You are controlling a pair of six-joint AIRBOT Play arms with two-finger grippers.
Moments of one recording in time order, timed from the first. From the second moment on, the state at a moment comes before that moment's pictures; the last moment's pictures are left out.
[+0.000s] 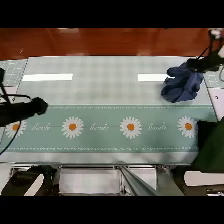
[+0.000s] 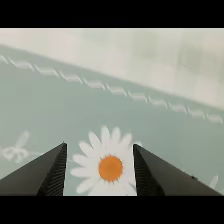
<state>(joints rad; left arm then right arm) -0.06 -0.60 0.76 1.55 -1.08 -1.93 -0.19 -1.52 1.56 -1.52 1.01 1.54</state>
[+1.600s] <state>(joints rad) -0.09 -0.52 0.83 1.22 -1.11 -1.71 0.44 -1.01 1.64 -1.04 1.25 1.47</state>
